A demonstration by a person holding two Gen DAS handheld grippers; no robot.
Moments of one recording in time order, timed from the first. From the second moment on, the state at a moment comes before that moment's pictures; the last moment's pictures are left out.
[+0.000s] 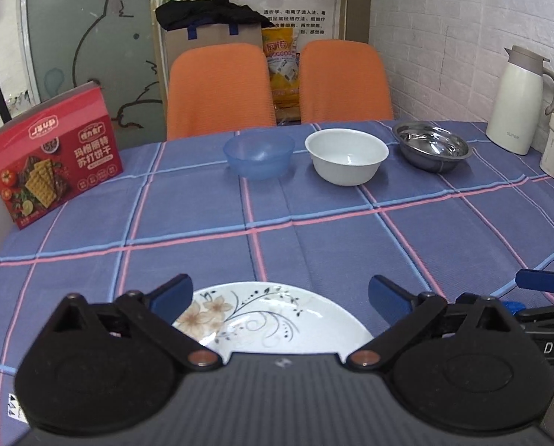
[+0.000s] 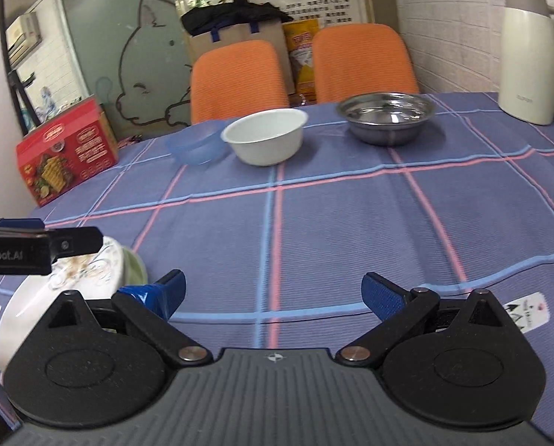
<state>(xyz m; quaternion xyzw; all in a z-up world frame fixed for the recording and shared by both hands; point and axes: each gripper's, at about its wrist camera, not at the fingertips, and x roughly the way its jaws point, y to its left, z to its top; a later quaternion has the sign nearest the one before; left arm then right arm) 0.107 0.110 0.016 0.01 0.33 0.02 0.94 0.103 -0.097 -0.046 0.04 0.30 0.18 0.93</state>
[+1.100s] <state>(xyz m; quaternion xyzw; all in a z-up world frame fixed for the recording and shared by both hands) 0.432 -0.031 0.028 0.02 0.38 -0.14 0.91 0.330 -0.193 -0.019 0.05 0.29 0.08 0.95</state>
